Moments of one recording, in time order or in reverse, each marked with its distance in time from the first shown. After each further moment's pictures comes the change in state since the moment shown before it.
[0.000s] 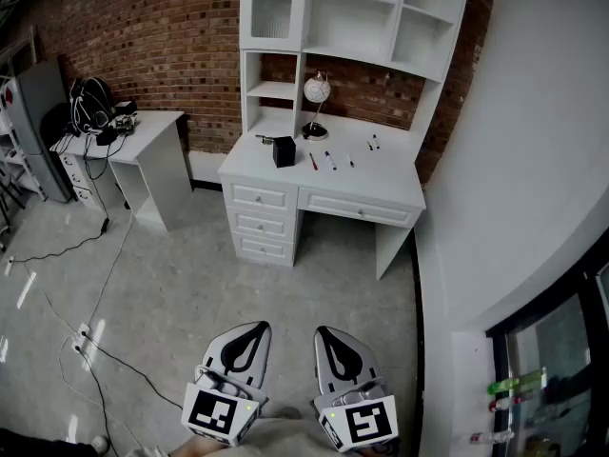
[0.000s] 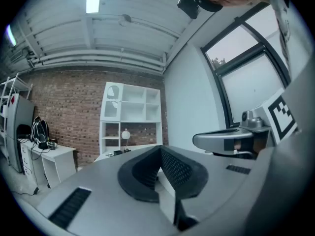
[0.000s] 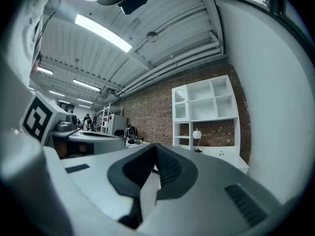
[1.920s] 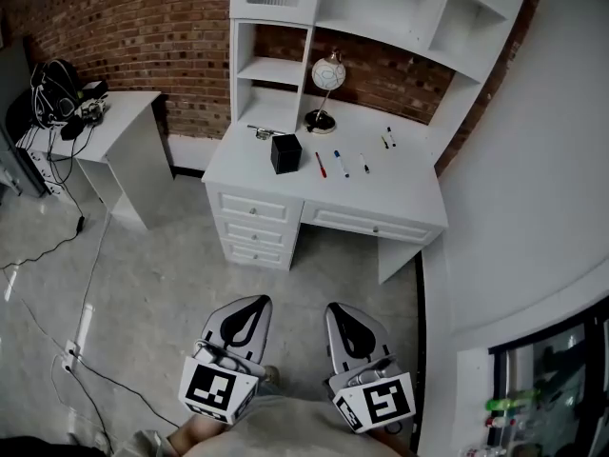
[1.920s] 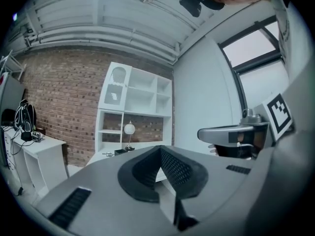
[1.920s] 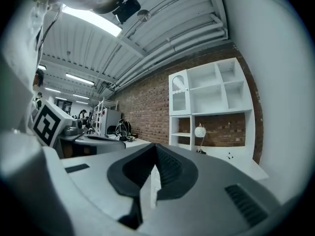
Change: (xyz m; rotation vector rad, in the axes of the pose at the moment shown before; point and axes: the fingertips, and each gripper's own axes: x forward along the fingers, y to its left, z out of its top) left arm 0.227 0.210 -0.034 -0.061 0.072 -0.046; right arm 0.280 -0.098 -0.028 -0.007 0.057 0.009
